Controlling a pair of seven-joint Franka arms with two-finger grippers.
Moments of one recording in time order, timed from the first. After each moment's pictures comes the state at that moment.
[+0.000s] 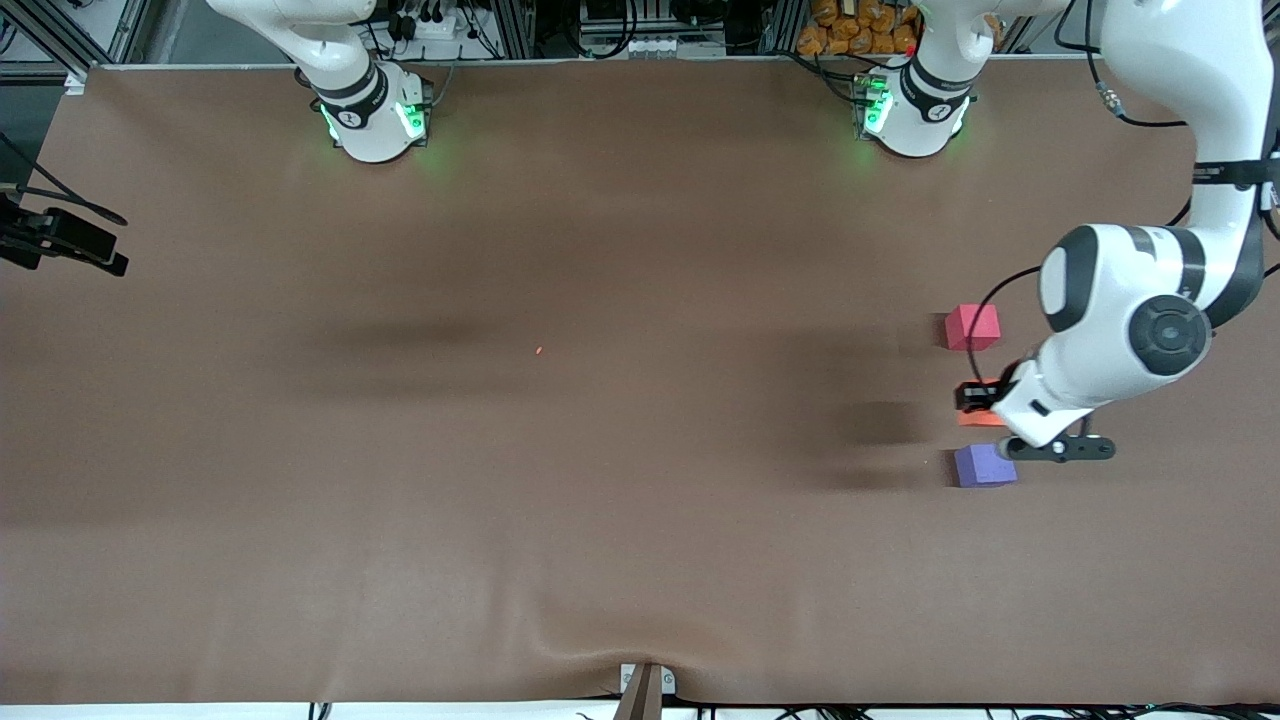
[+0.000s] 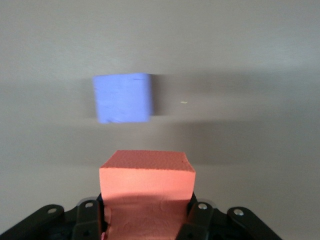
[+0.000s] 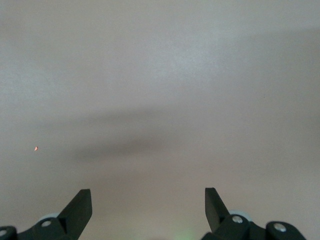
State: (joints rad) left arm -0.02 0.36 -0.03 -1.88 0.04 2.18 -0.03; right arm -0.05 0.01 -0.05 -1.54 -0.01 1.49 -0.01
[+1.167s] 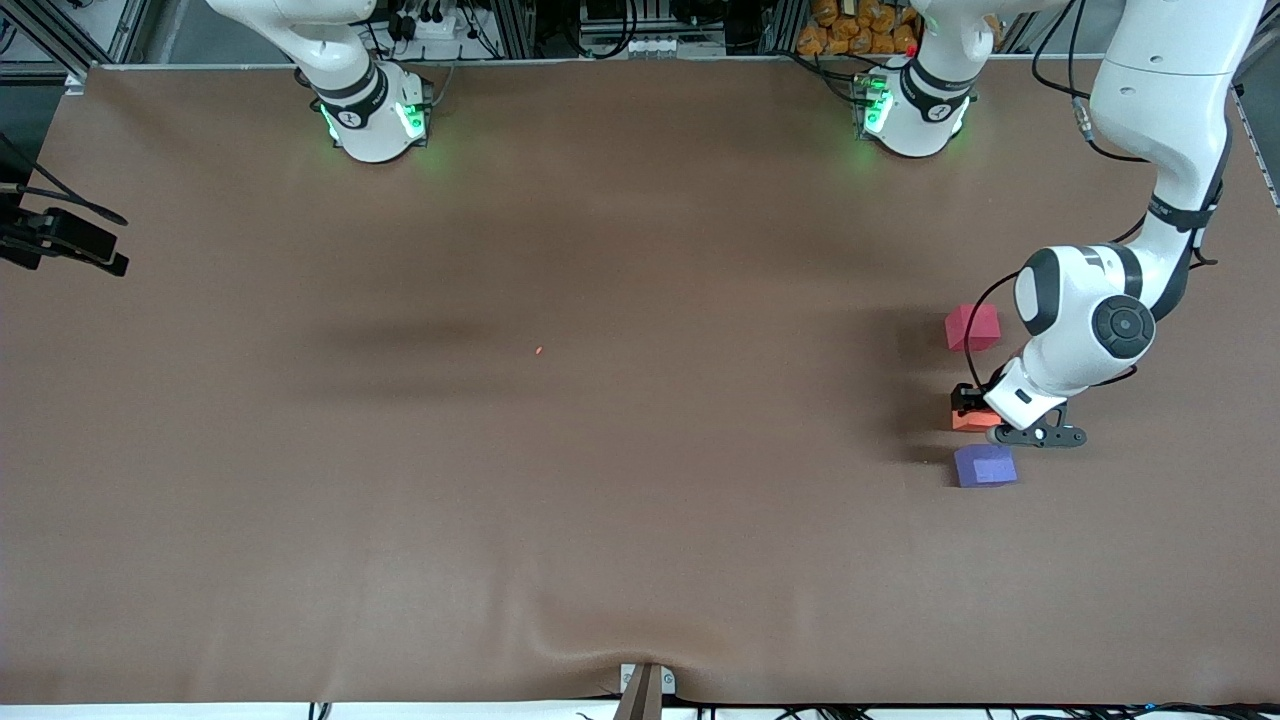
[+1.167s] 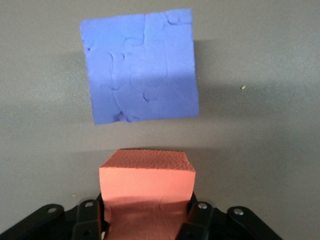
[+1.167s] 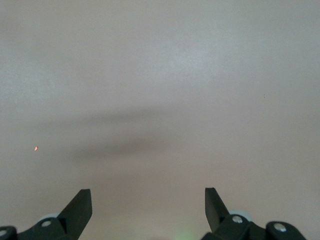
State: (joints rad) left arm 0.06 0.46 -0.05 -2.10 0.04 2.59 0.04; right arm -0.05 0.01 -0.05 -1.54 -0.01 1.49 -0.01
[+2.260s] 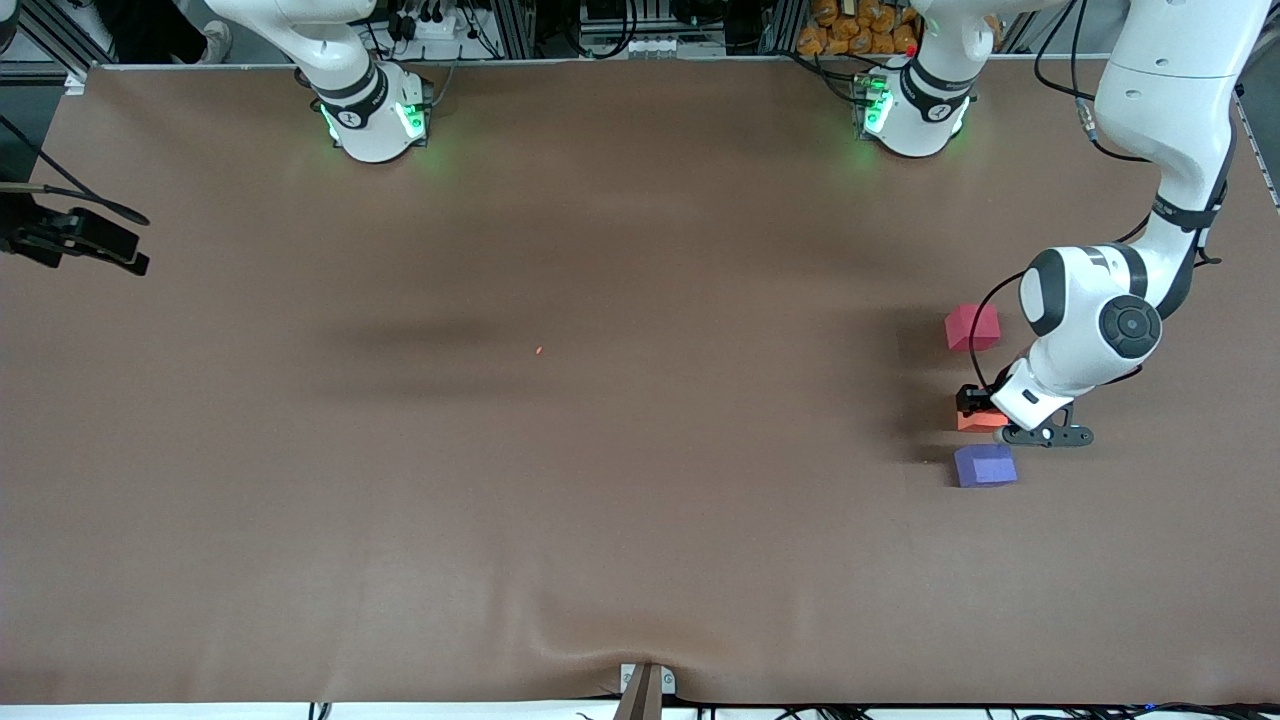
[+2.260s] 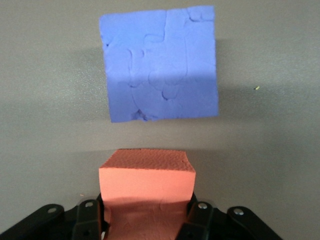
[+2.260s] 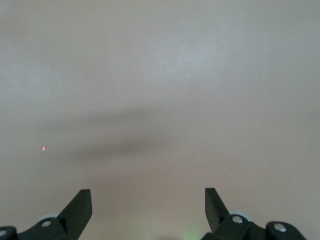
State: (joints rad) left arm 0.08 0.47 -0.05 -2.10 0.04 2.59 0.04; right arm 0.00 0.01 -0.05 -1.54 -0.01 1.48 0.07
